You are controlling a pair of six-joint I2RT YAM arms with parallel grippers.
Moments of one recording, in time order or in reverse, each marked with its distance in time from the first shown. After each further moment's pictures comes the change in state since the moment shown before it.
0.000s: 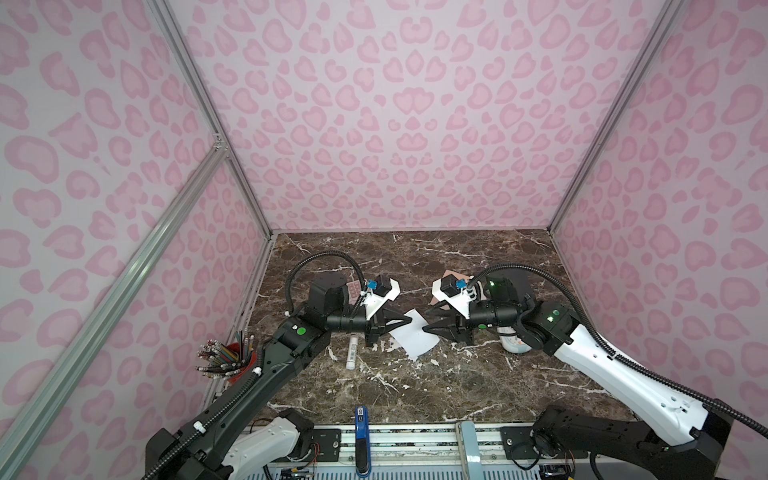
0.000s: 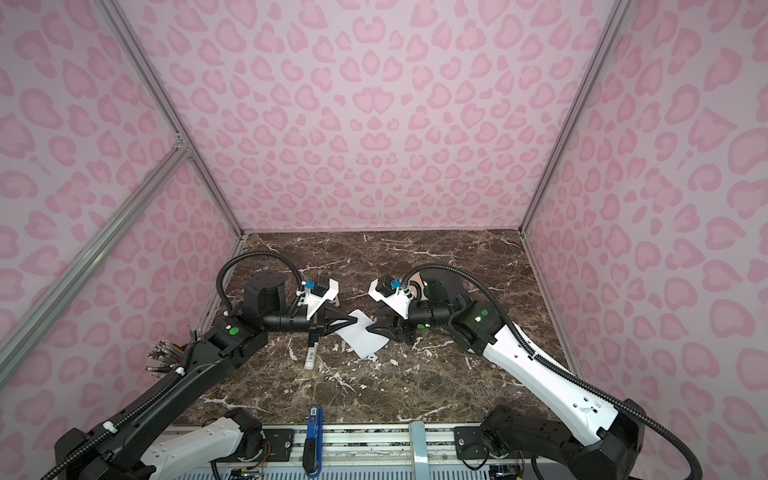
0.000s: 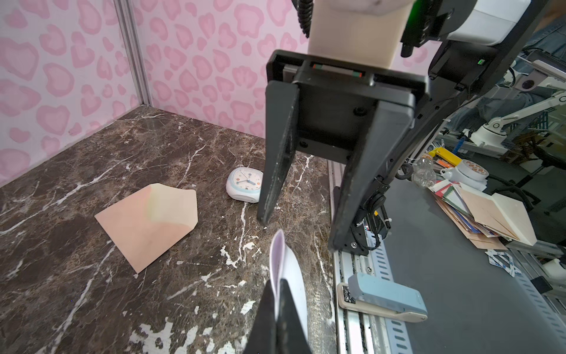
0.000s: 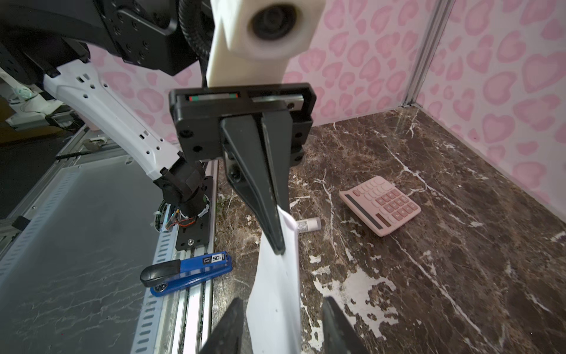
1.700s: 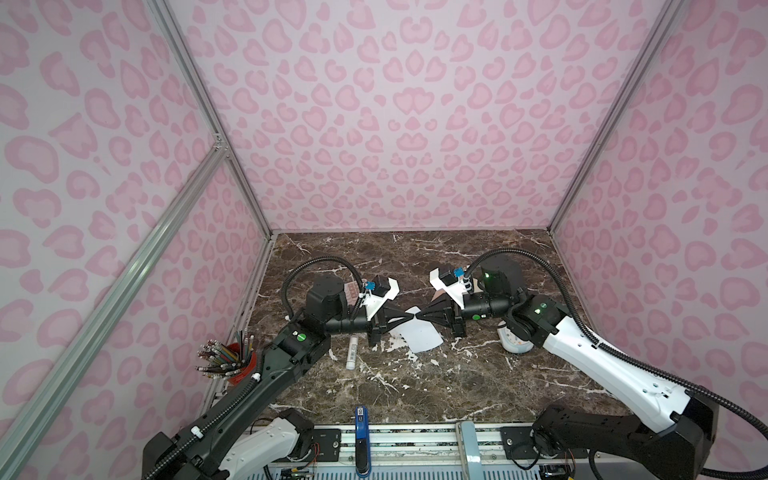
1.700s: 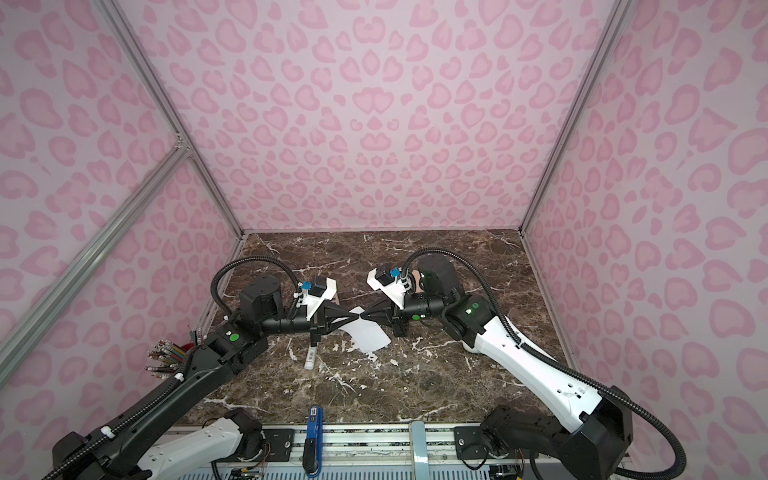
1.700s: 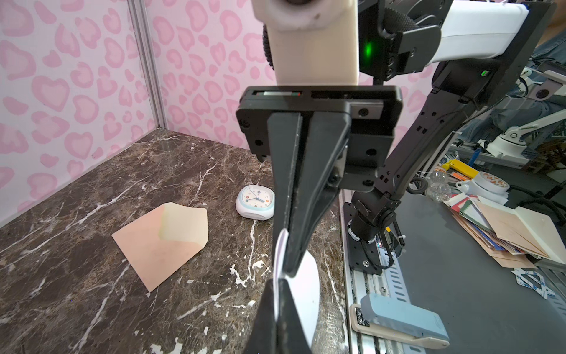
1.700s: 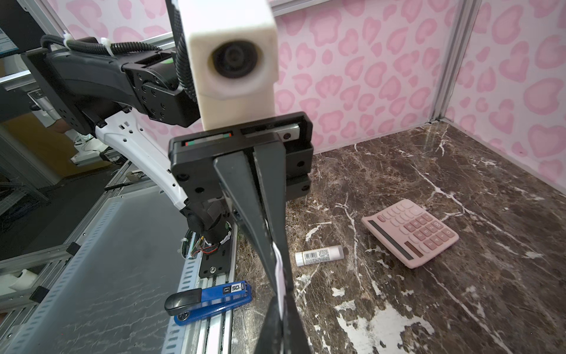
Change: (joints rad) left arm -0.019 -0.035 -0.046 0.133 -0.066 -0.059; right arm -0.040 0.058 -0.018 0.138 -0.143 0.099
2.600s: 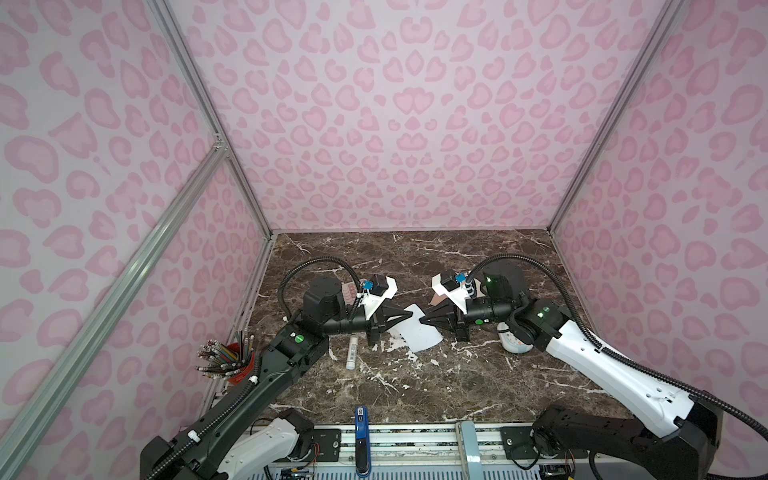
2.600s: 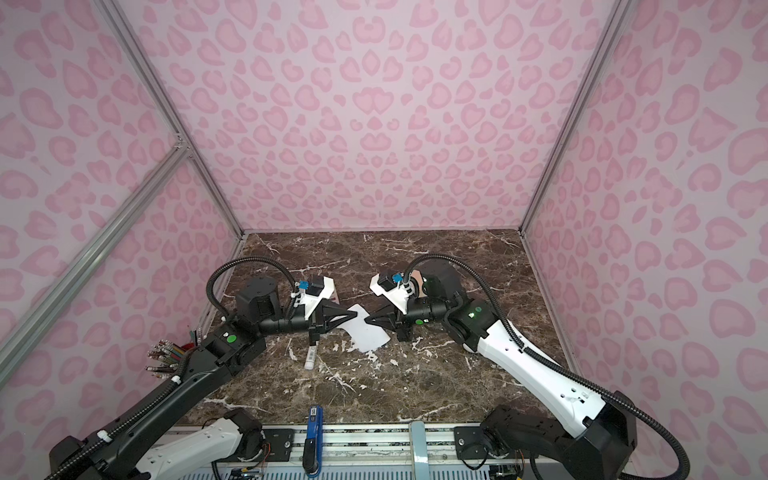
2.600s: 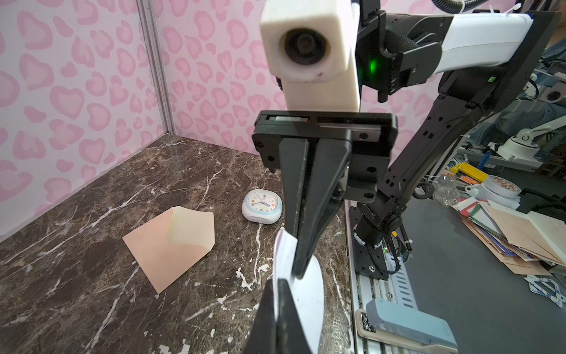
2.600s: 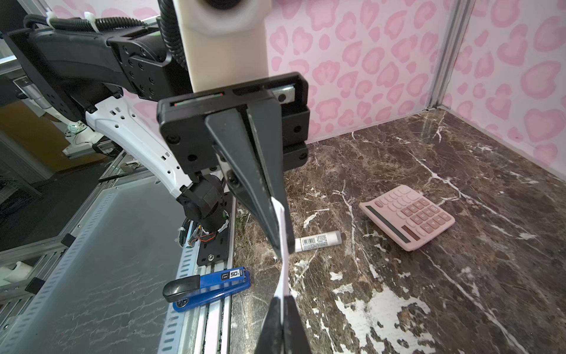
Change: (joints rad) left arm 0.001 -0.015 0.000 0.007 -0.013 -0.004; right arm -0.006 -0.029 -0.037 -0.036 0.016 -0.032
